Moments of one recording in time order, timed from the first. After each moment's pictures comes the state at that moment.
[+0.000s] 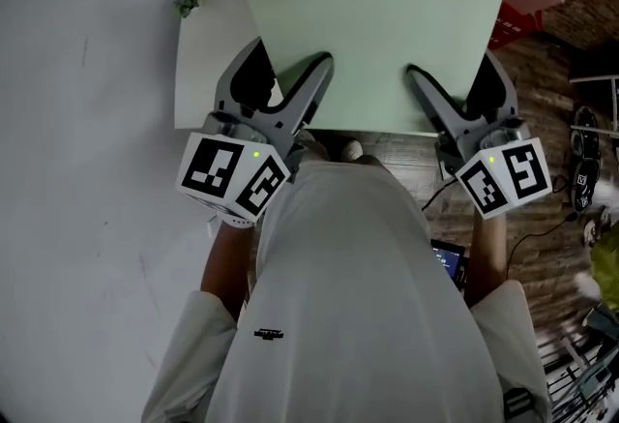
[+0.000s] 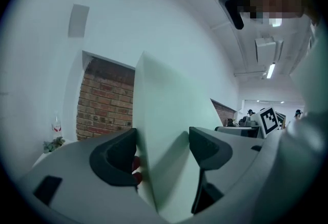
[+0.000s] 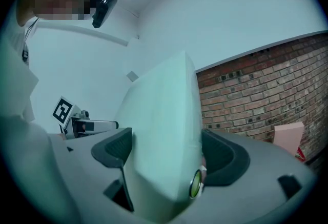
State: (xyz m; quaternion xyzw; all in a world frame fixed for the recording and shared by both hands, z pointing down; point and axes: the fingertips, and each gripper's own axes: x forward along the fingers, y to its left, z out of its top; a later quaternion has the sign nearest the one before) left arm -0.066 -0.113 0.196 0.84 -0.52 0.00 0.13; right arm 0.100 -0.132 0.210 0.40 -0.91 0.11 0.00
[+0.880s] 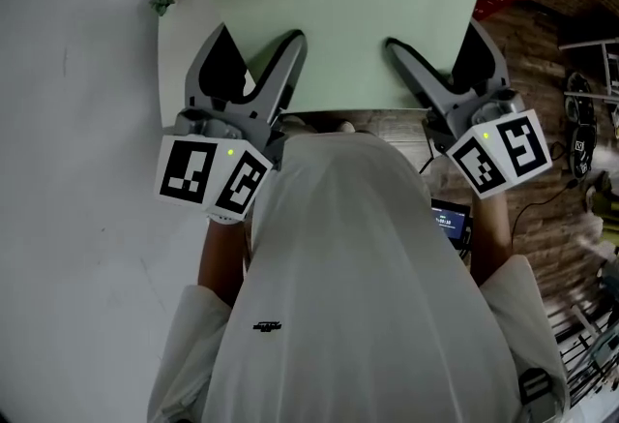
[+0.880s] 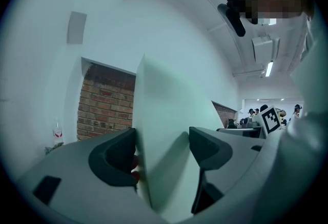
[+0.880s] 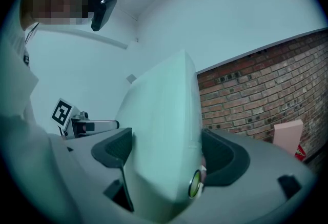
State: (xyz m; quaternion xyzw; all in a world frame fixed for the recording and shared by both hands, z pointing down) left arm -0.066 -0.107 0.179 0.85 -0.52 -0.01 0.11; right arm 0.099 -0.123 0.199 0.40 -0.91 0.12 -0.01
